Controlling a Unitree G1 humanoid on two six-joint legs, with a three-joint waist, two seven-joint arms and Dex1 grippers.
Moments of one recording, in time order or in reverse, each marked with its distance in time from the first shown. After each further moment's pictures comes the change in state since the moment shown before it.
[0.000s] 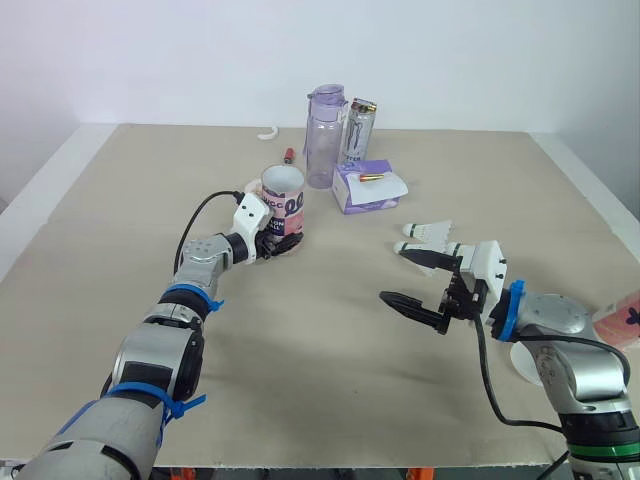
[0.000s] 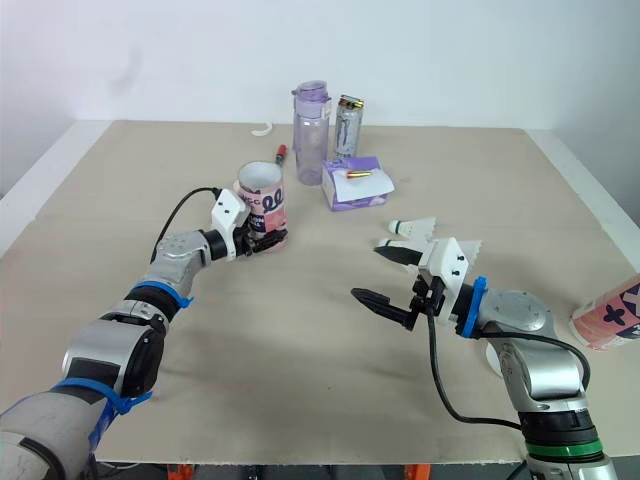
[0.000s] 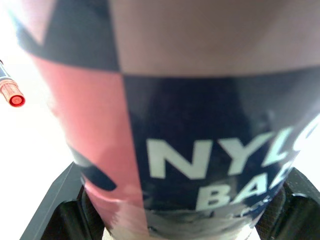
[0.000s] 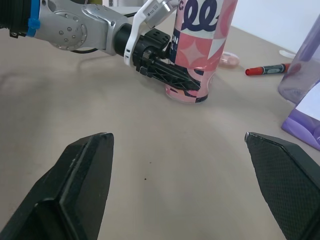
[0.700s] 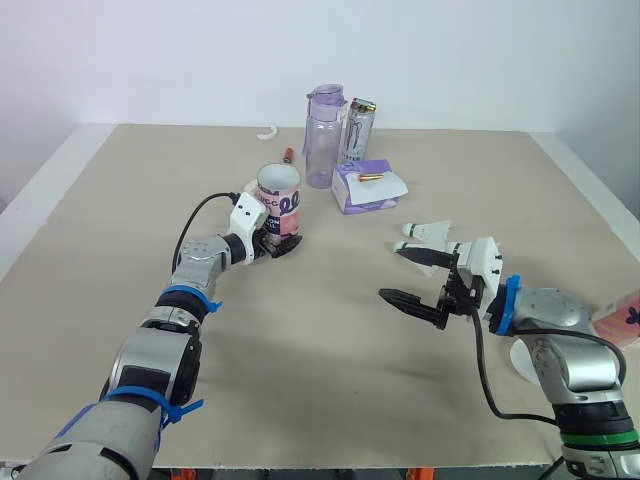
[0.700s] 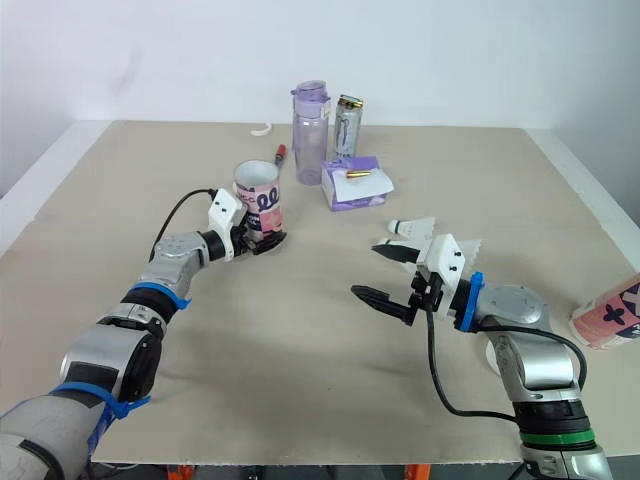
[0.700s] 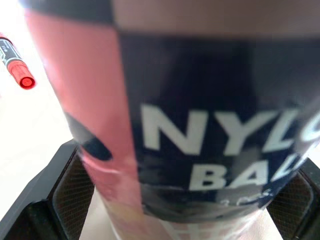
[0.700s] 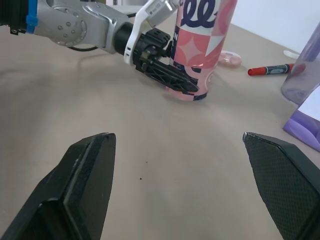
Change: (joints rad) left arm 0.012 -0.002 -0.004 -0.049 -0.053 0.101 0.038; right arm -0.029 0.011 0.006 0.037 -0.020 -0.015 0.030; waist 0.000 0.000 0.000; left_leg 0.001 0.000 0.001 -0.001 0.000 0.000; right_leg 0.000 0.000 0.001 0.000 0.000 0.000
